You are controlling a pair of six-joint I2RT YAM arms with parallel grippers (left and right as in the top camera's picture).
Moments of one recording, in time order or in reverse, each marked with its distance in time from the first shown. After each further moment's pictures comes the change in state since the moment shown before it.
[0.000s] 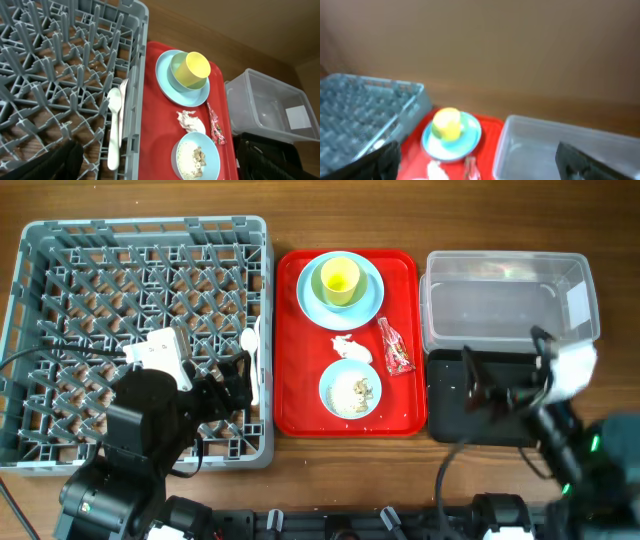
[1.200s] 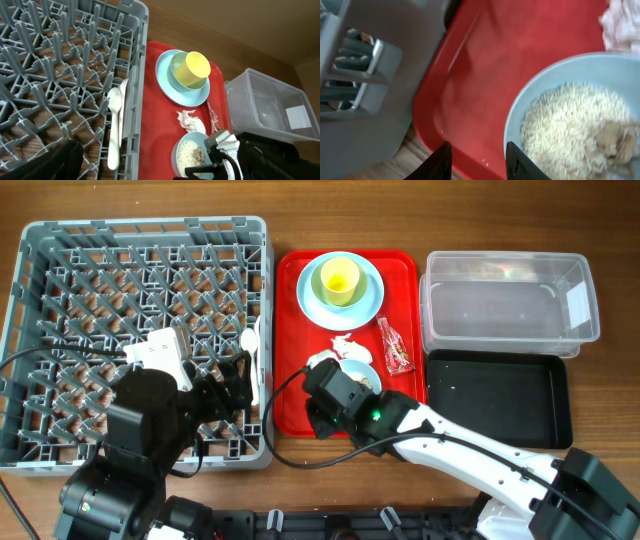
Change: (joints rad) left arm 0.000 0.000 0.000 0.000 0.000 0.000; right arm 0.959 0.941 -0.061 0.225 0.363 0.487
